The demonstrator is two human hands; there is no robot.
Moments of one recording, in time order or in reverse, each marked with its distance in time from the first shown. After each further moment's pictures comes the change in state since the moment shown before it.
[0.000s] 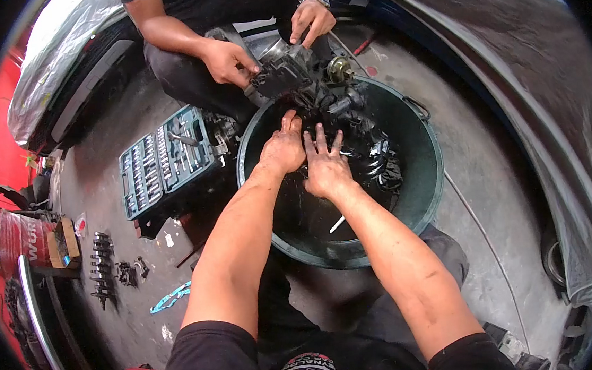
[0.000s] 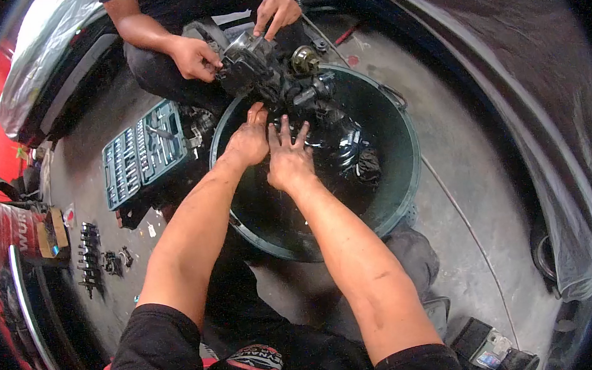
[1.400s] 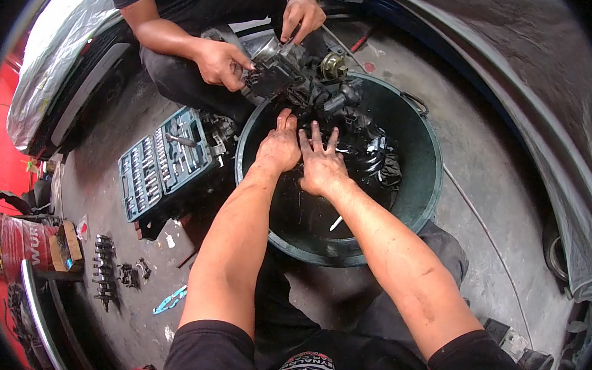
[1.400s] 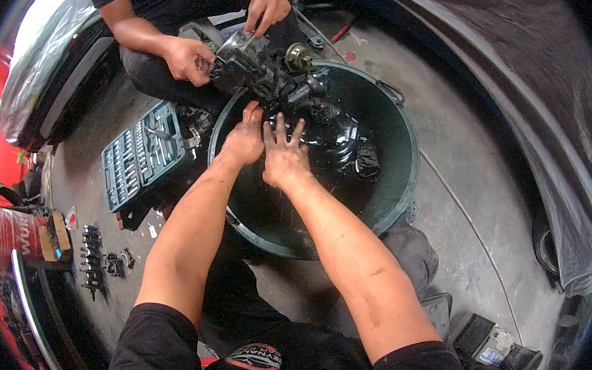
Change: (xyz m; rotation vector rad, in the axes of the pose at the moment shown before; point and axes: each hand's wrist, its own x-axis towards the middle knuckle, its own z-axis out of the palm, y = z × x) left_hand -0.001 0.001 -0.001 0.013 0.001 -0.014; right_hand 0.000 -0.001 0.000 0.029 -0.005 0.001
